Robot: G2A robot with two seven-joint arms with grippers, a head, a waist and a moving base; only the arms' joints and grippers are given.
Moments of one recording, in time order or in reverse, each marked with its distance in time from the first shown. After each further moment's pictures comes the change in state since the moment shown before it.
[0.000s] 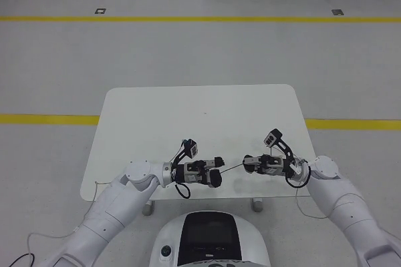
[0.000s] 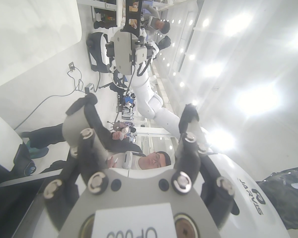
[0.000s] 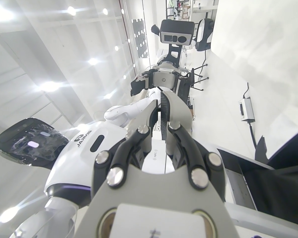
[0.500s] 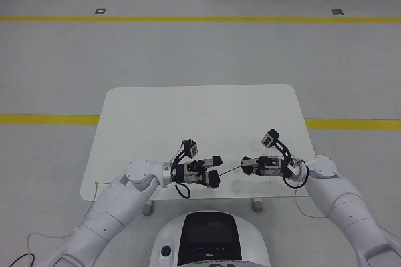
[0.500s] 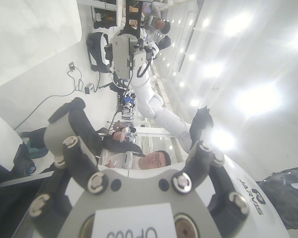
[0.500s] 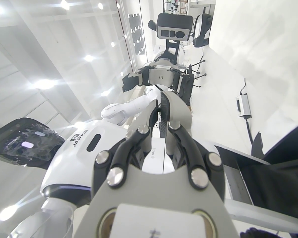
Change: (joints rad) left arm 0.000 0.000 0.000 -0.001 0.001 -0.001 0.001; right arm 0.009 0.002 -0.024 -0.010 -0.025 0.001 -0.003
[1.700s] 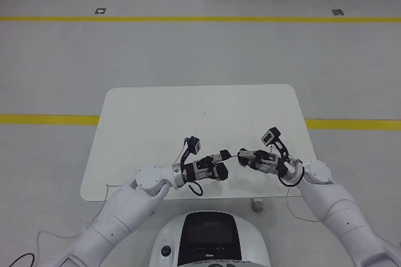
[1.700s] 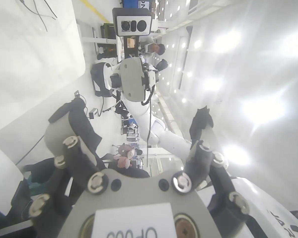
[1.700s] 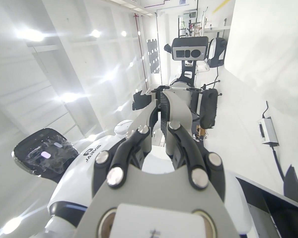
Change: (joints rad) left arm 0.004 -0.025 0.083 -0.021 0.044 -0.109 0.271; right arm -0.077 -0.026 0.042 -0.091 0.057 0.024 -0.174
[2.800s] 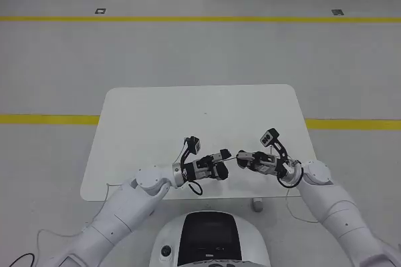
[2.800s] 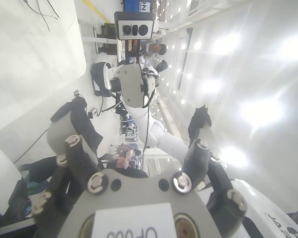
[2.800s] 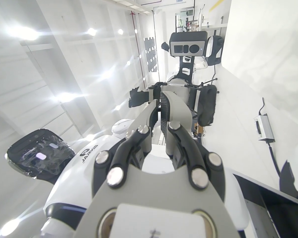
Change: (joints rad) left arm -0.011 0.002 0.010 0.013 -0.019 0.010 0.003; right arm -0.012 -0.015 0.031 -0.006 -0.040 0.016 0.023
